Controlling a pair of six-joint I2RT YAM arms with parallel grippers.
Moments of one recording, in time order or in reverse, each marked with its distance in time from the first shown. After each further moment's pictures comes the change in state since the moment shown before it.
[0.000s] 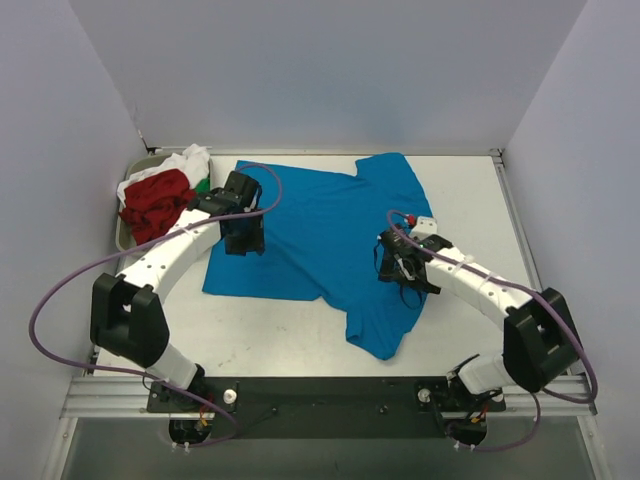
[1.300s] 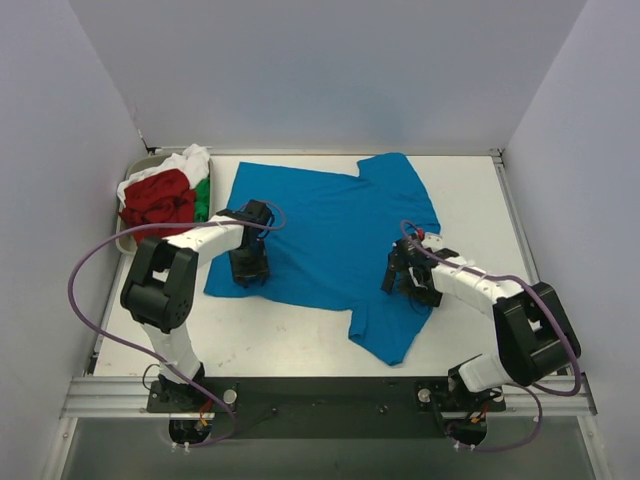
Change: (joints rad) left arm -0.003 0.259 -0.149 0.084 -0.033 -0.176; right arm -0.125 0.065 -0.195 0.265 -0.249 -0.057
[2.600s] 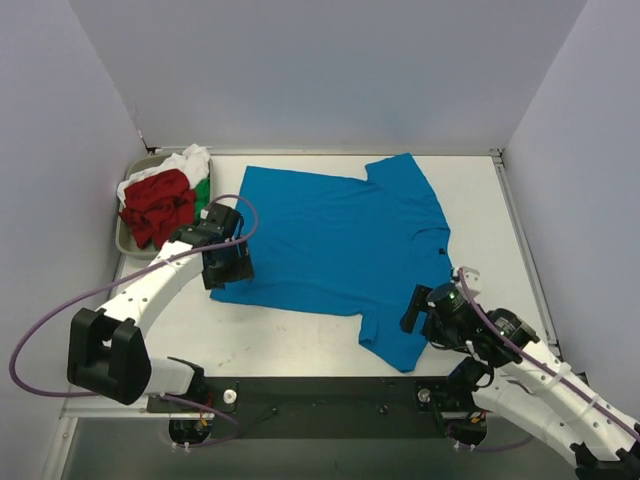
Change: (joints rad) left arm 0.026 -0.473 -0.130 -0.080 0.015 0.024; right arm 0.272 -0.814 -0.057 -0.500 0.021 0.190
